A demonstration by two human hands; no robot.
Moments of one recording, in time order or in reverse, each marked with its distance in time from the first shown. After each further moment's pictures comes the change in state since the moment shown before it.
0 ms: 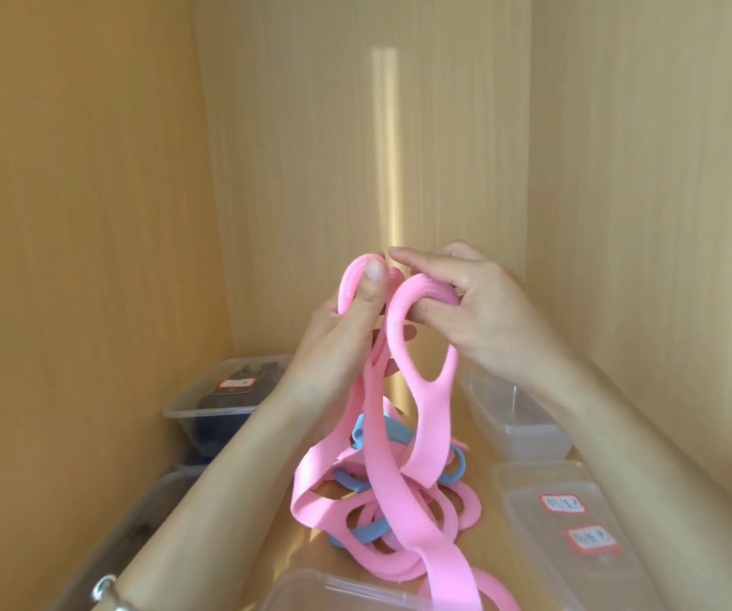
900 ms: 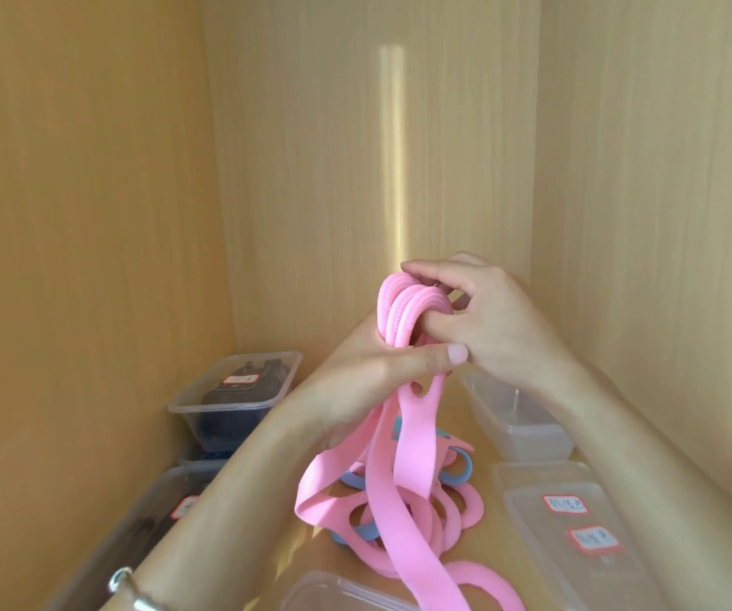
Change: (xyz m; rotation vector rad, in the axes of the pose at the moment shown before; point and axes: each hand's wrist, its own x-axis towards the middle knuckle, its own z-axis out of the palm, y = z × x) left_hand 0.002 -0.011 0.000 -0.073 -0.338 -0.048; right_hand -0.004 -0.002 0.001 -0.163 -0.021 0.090
